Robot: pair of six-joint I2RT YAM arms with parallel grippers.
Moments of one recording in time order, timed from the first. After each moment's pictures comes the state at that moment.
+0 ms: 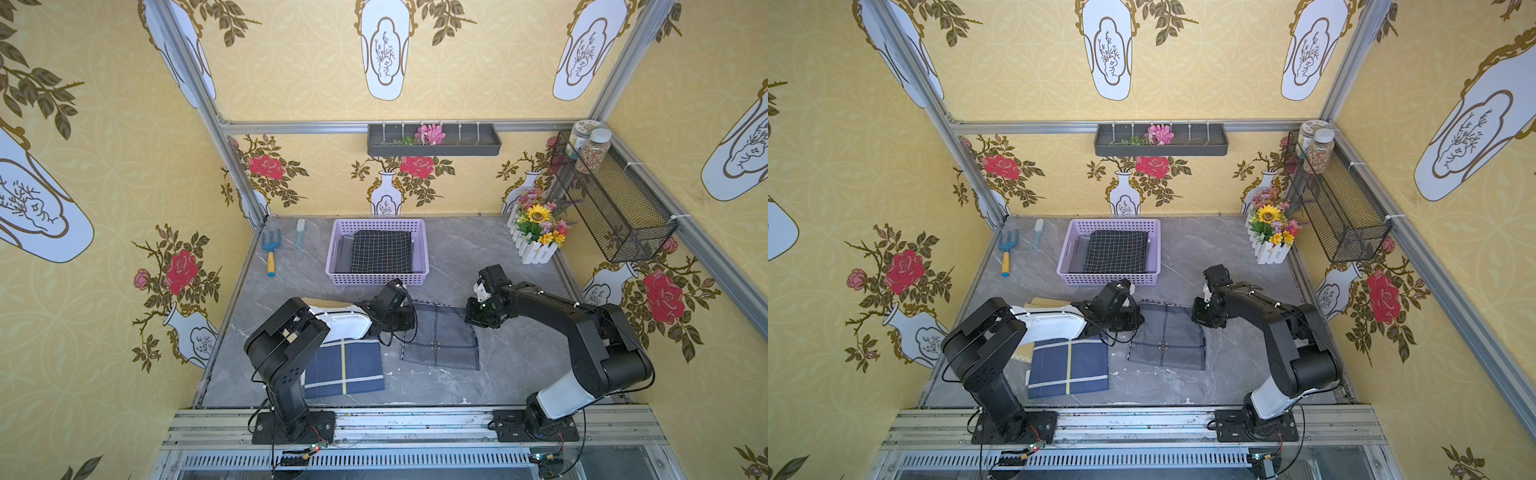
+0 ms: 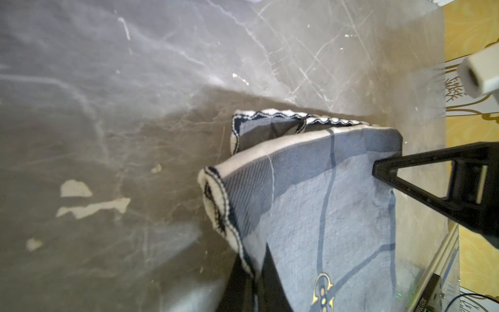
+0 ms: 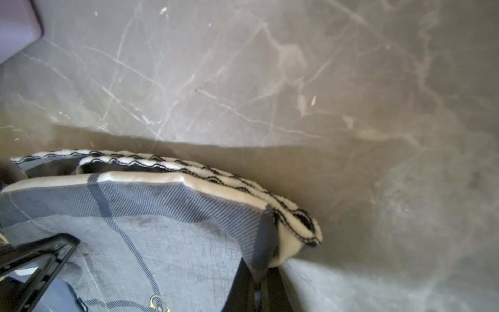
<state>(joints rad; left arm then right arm) -0.78 1.74 0.84 0.03 0.17 -0.78 0.24 1.57 0.81 -0.51 -0.28 0.48</state>
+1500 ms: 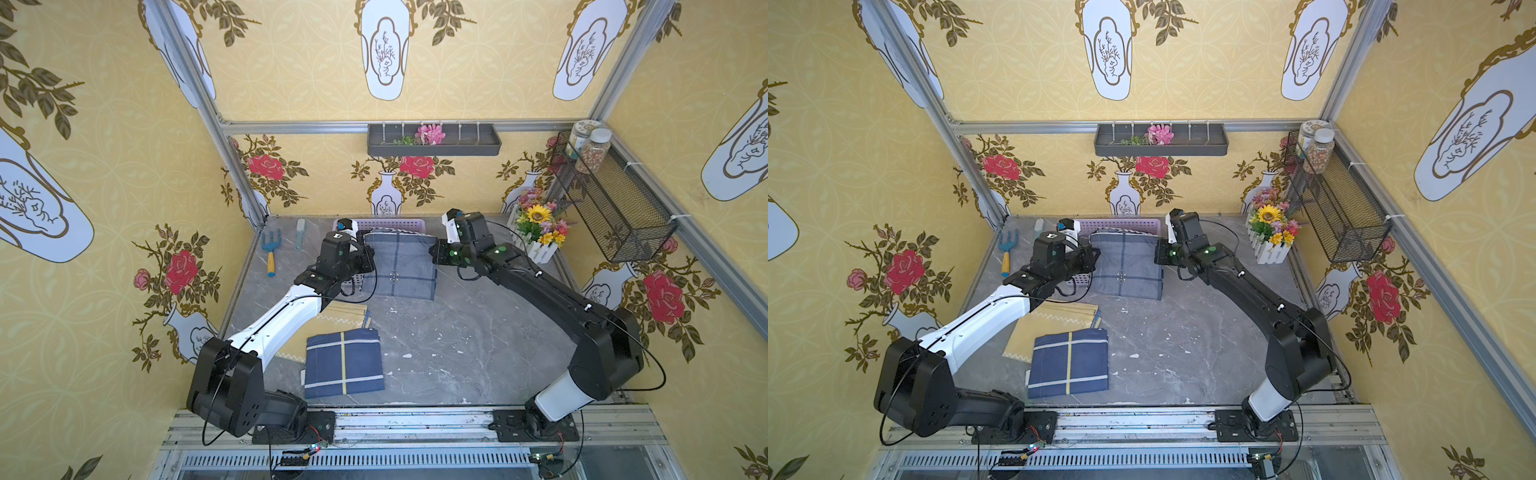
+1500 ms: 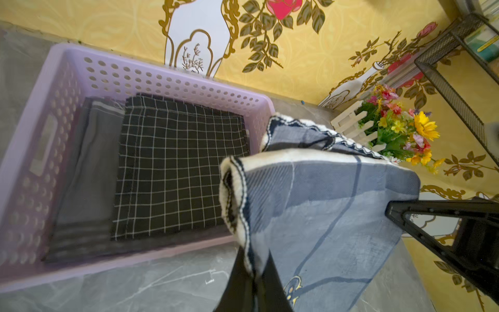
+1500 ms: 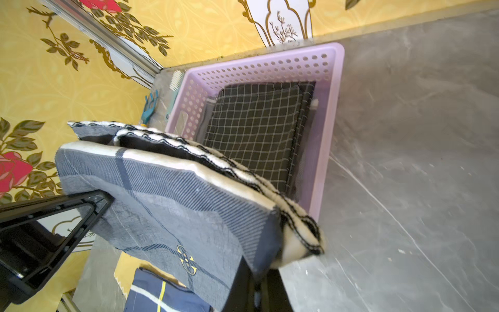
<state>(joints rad) -0.39 1.42 1.03 -0.10 0.13 -0.51 0.47 1.63 1.39 -0.42 -0.16 0.46</state>
